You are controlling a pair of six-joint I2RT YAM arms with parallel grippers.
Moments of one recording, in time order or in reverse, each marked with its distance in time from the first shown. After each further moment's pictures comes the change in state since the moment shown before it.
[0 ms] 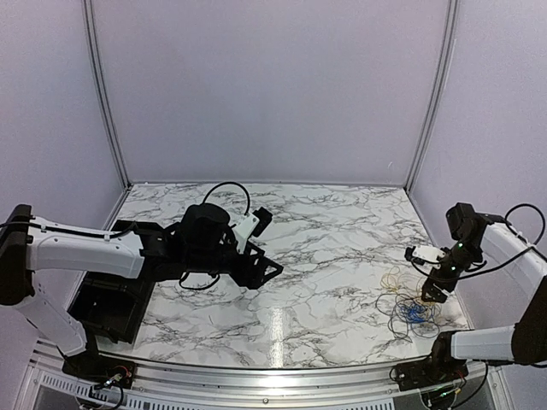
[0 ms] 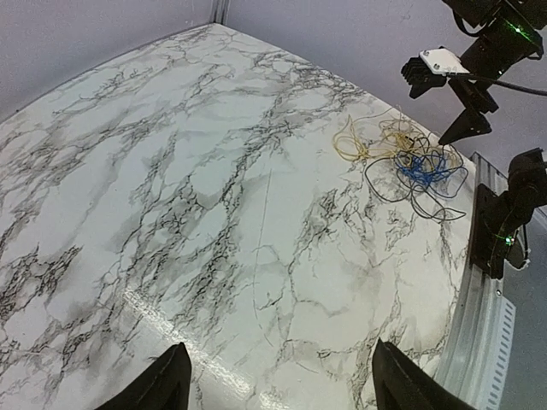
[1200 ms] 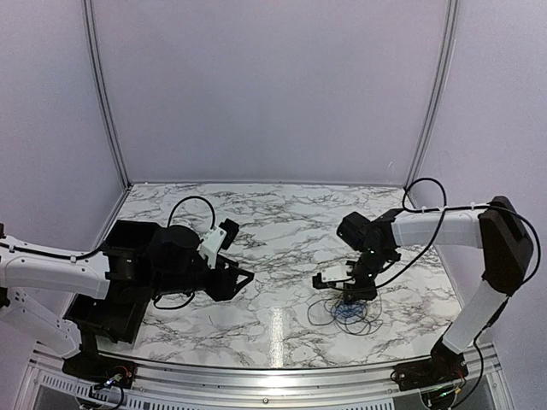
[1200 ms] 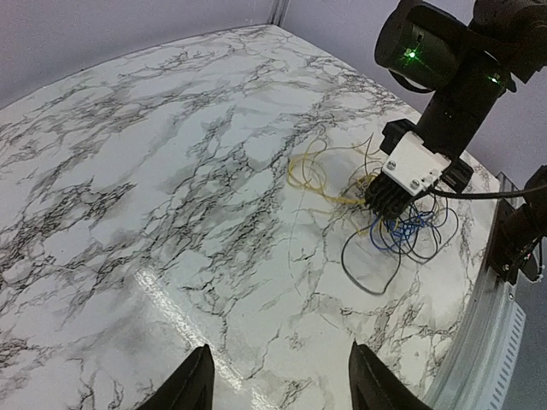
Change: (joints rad) left arm -0.060 -0.205 -0.223 0.018 -0.175 -0.125; right arm 0.711 0.520 0.147 0.203 -0.140 0.127
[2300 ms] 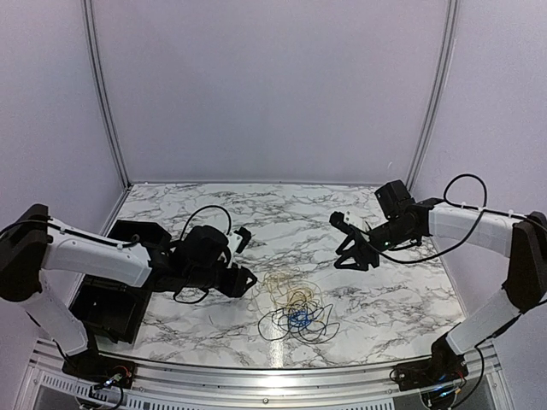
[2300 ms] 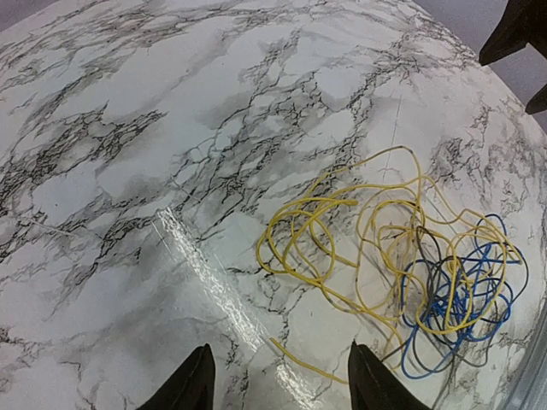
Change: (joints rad) left arm 0.099 0.245 0.083 -0.042 0.009 -0.029; right arm -0.198 -0.159 0.016 0.299 -0.487 0.180
